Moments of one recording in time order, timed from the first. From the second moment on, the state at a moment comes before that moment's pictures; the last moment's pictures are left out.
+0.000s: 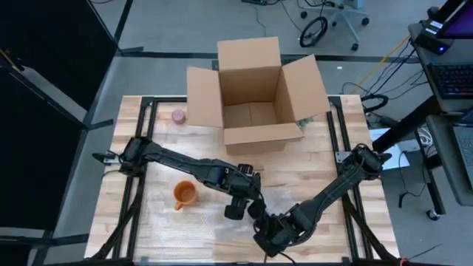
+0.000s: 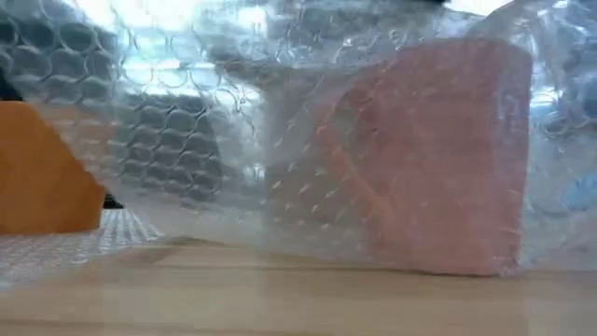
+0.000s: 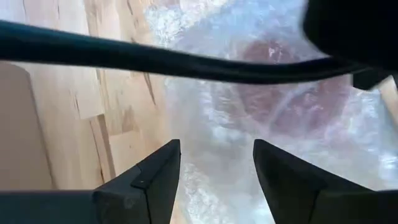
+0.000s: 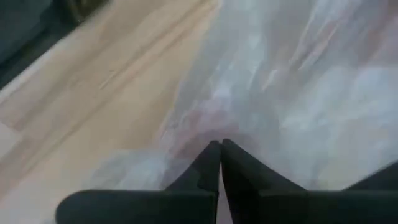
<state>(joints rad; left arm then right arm) -0.27 2.01 1.85 -0.91 -0.06 0.01 0.66 1.94 1.64 -0.81 0.38 -0.18</state>
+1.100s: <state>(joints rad) -0.35 1.99 1.94 -1.02 -0.24 0.00 0.64 1.90 1.71 -1.05 0.41 0.29</state>
